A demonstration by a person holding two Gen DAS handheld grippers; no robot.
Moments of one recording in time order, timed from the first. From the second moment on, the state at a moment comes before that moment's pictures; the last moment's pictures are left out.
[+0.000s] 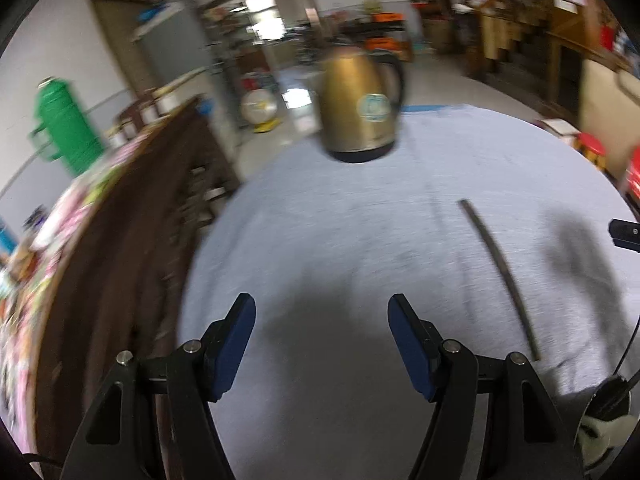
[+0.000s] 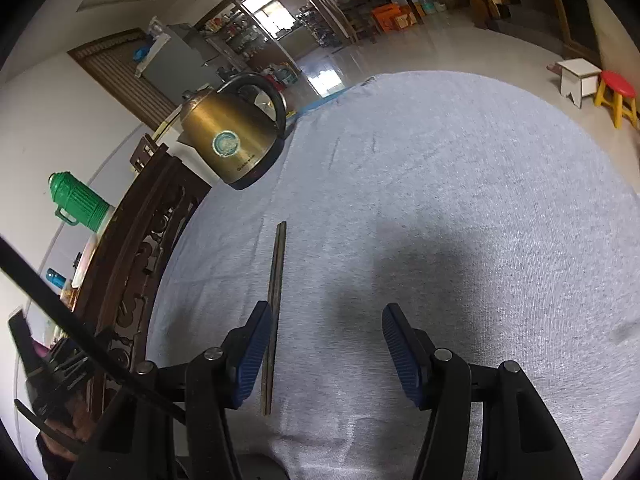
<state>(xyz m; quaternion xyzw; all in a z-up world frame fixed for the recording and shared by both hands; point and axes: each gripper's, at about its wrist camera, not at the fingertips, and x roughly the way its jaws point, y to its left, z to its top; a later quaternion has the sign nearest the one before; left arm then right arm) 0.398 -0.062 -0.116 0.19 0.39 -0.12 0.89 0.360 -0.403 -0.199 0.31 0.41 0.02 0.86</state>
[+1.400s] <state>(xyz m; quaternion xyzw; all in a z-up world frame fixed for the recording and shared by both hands) 0.535 -0.199 -0.235 0.13 0.54 -0.21 0.80 0.352 -0.456 -0.246 0.37 0.42 0.01 0.83</state>
